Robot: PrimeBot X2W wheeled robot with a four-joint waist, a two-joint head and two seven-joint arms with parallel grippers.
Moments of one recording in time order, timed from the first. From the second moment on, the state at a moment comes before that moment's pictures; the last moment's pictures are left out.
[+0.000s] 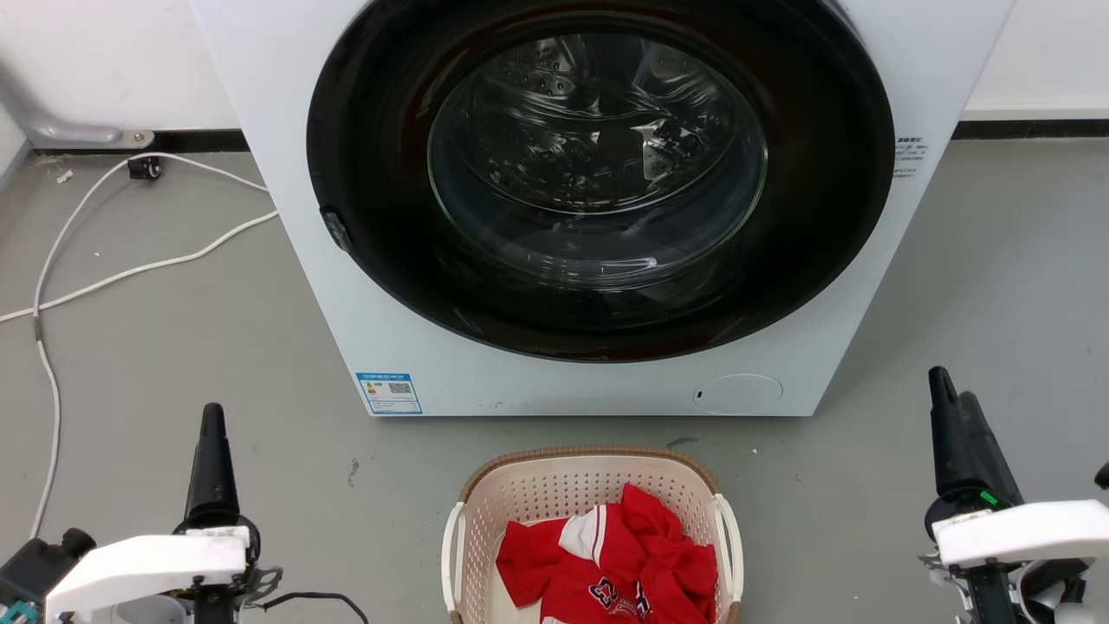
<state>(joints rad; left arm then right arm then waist) -0.03 0.05 0.19 0.08 -1.17 -0.06 -0.06 -0.03 -0.05 -0.09 0.08 0.89 0.13 -0.05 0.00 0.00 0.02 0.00</state>
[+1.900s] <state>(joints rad) 0.06 0.12 -0.22 -0.03 -0.21 0.06 -0.21 0.03 -0.05 -0.01 0.07 0.13 0.13 -0.21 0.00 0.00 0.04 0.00</state>
